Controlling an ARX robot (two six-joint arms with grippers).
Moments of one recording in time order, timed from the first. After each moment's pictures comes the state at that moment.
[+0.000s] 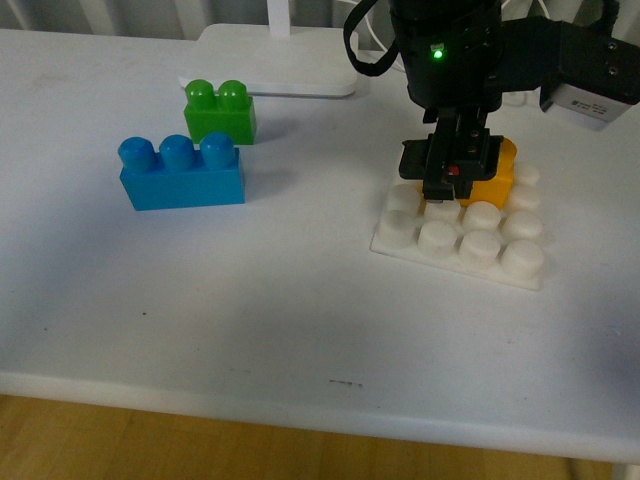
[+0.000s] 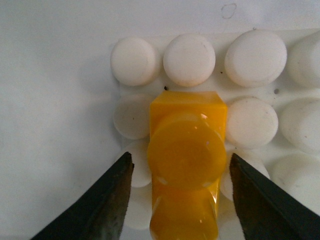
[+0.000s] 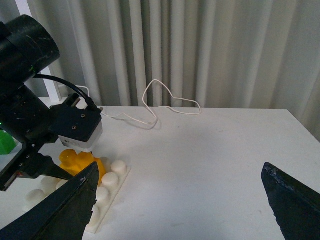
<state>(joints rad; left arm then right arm) -0.64 2.36 1.99 -0.73 0.21 1.27 0.00 0.00 0.01 0.00 0.00 0.00</state>
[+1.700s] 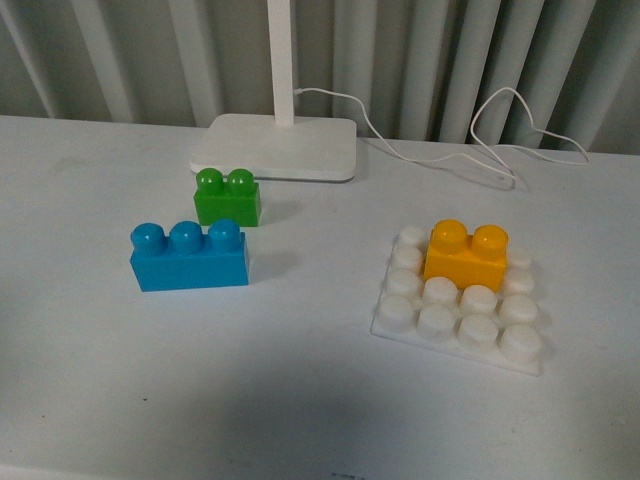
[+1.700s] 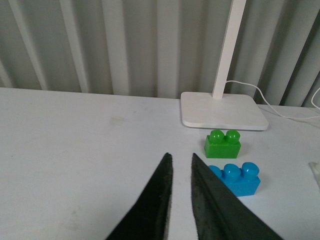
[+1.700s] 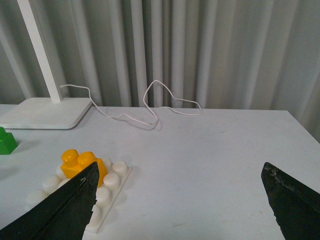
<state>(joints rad) -0.12 0.51 0.13 0.38 -0.11 0.02 0.00 0.00 0.01 0.00 0.00 0.00</state>
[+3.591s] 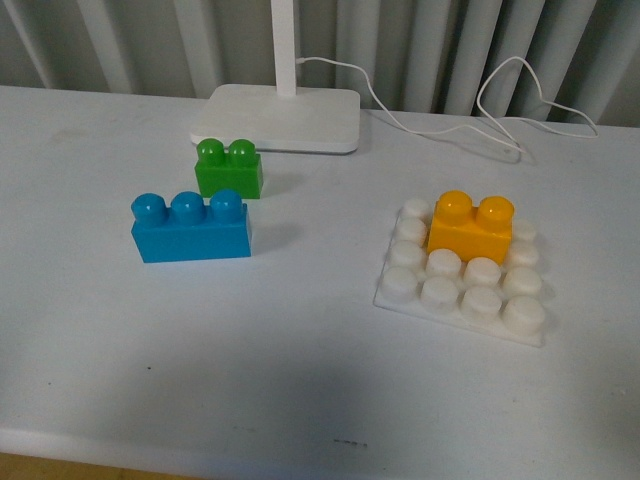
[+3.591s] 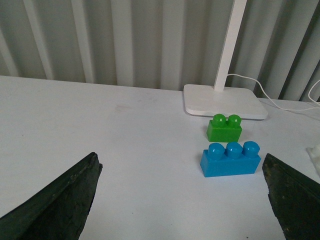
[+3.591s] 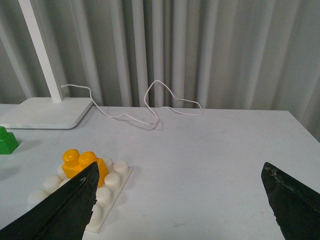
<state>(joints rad) 0.00 0.00 0.01 0.00 0.00 0.00 0.00 0.00 0.01 0.00 0.00 0.00</state>
